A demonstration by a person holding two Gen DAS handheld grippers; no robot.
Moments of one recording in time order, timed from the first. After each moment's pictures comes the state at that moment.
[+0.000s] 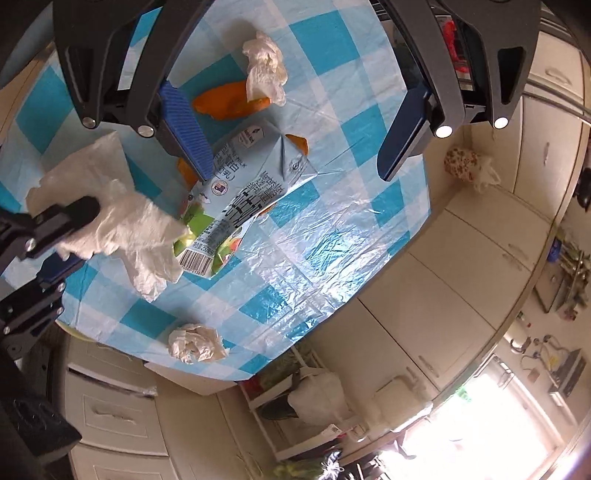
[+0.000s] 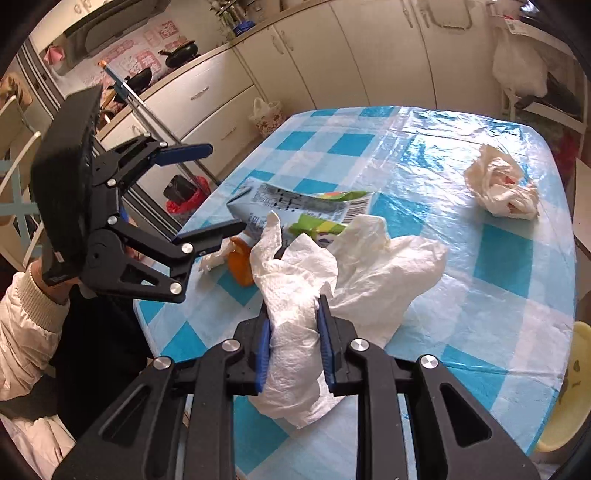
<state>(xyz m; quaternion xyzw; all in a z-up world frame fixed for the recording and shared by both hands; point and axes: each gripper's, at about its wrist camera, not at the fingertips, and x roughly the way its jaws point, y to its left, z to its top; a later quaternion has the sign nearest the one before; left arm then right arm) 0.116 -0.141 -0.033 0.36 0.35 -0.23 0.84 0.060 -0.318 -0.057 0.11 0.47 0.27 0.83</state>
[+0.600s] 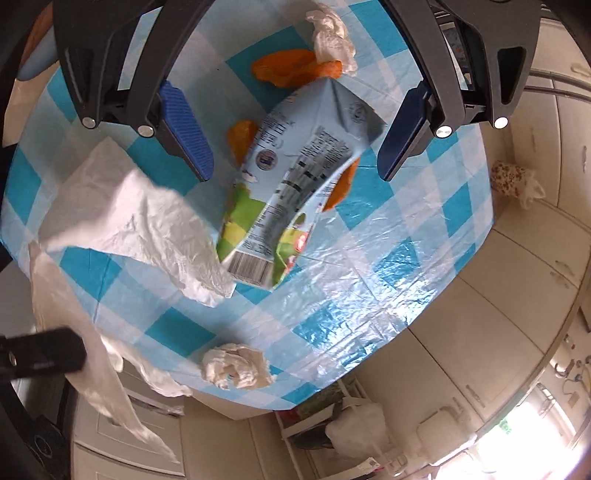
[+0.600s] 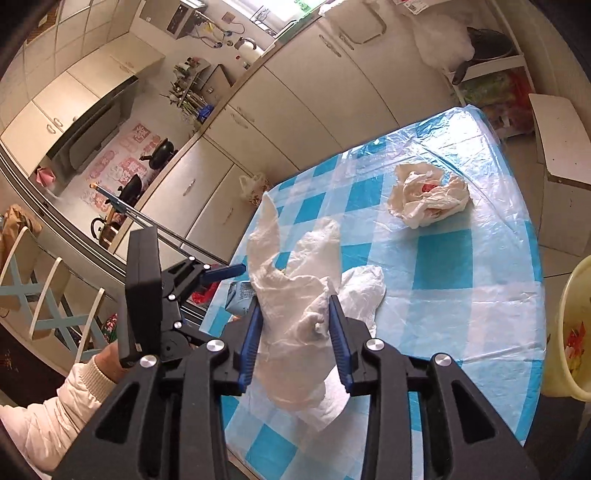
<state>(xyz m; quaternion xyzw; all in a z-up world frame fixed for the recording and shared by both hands) 0.123 -0.175 -0.065 0.33 0.43 -0.28 0.79 0.056 -0.399 -0.044 0.29 0.40 0.23 0.83</state>
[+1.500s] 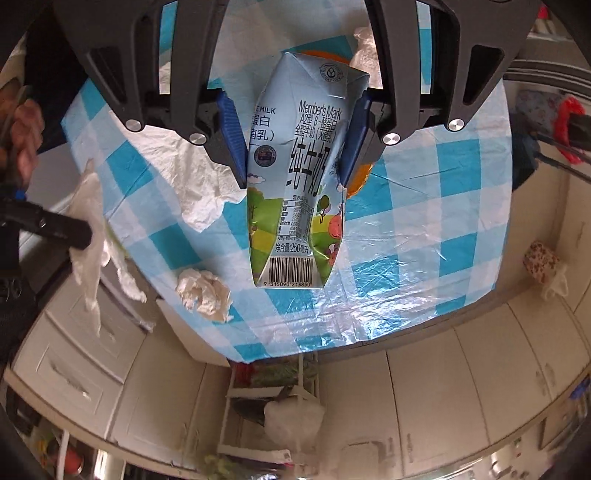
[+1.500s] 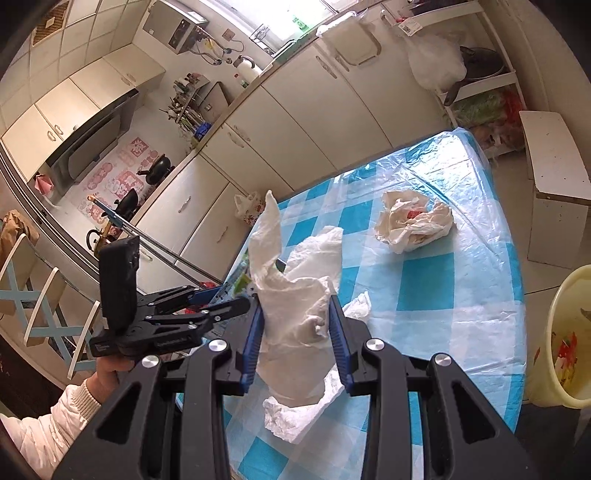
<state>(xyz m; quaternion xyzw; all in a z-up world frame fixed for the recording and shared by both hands) 0.146 -0.130 -0.018 0.09 0.47 -0.27 0.84 0.053 -0.411 -0.036 0.29 0.37 0.21 0.86</state>
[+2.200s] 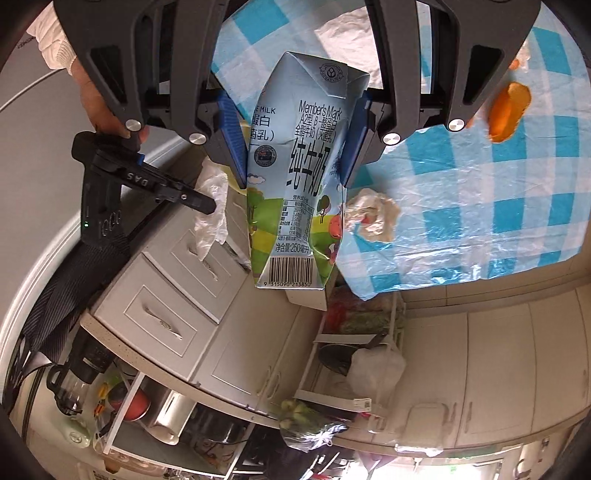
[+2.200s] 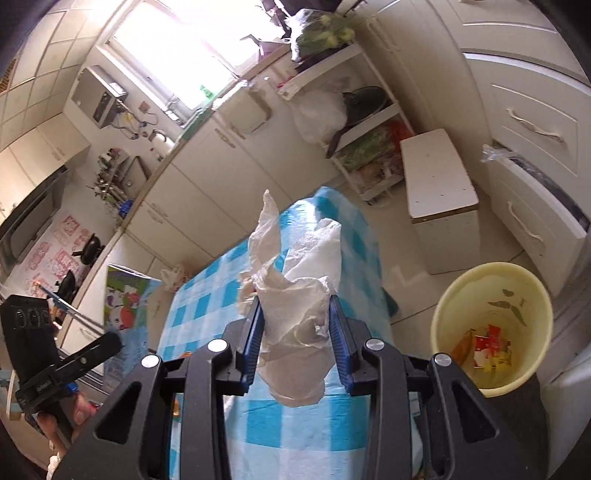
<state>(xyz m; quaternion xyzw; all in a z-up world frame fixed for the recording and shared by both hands) 0.098 -0.240 0.040 -0.02 0.41 -0.40 0.82 0.014 -0.535 -0.036 0.33 0.33 0.00 0.88</state>
